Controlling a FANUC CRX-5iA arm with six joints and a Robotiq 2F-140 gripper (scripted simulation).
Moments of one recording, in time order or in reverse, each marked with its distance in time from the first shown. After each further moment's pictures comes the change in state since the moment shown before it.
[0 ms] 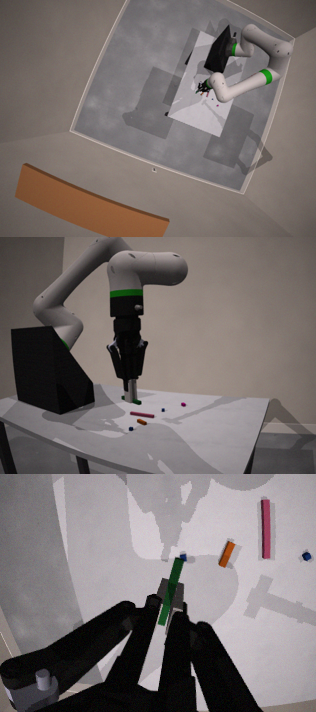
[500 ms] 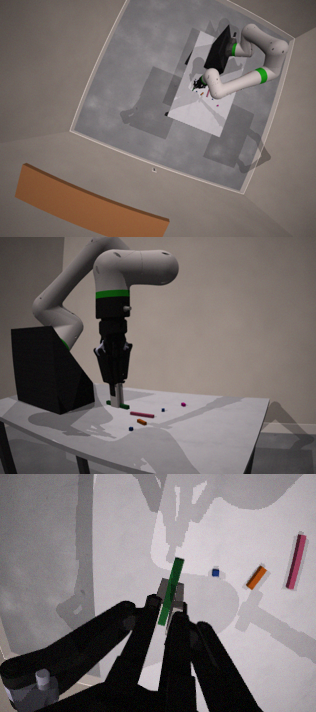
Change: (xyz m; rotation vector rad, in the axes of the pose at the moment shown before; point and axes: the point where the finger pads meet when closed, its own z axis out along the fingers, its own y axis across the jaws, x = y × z) arm -0.005 -0.051 0.002 0.005 0.003 -0.195
